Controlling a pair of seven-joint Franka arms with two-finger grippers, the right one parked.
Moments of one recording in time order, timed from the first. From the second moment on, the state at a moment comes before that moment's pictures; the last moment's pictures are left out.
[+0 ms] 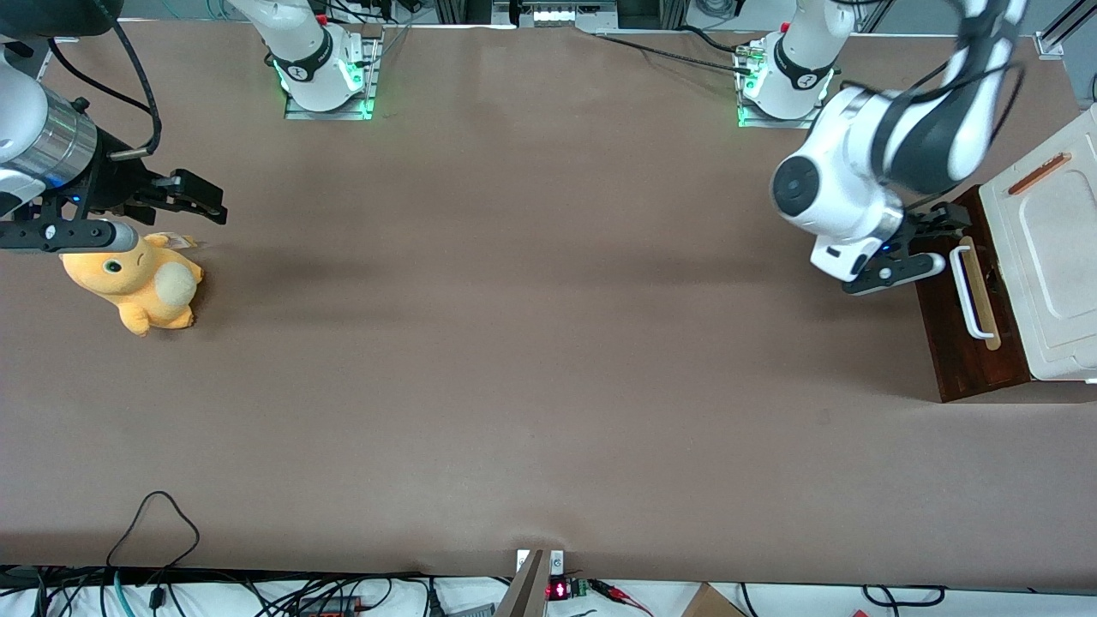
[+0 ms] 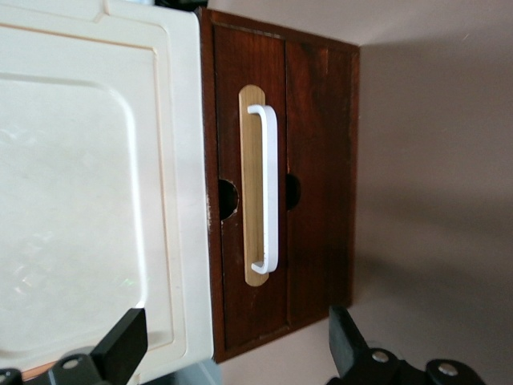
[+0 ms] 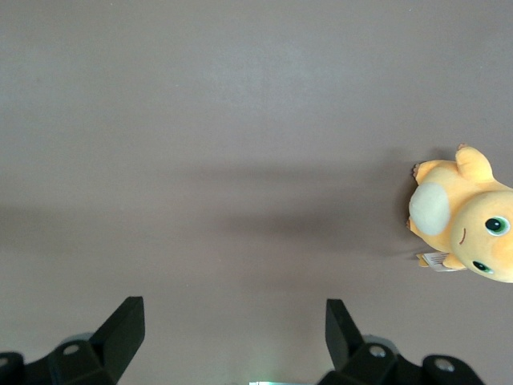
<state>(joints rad) 0.02 0.14 -0.32 -2.18 0.98 1.68 -0.80</state>
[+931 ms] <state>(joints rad) 0.03 0.38 -0.17 -2.30 1.48 1.71 -1.12</state>
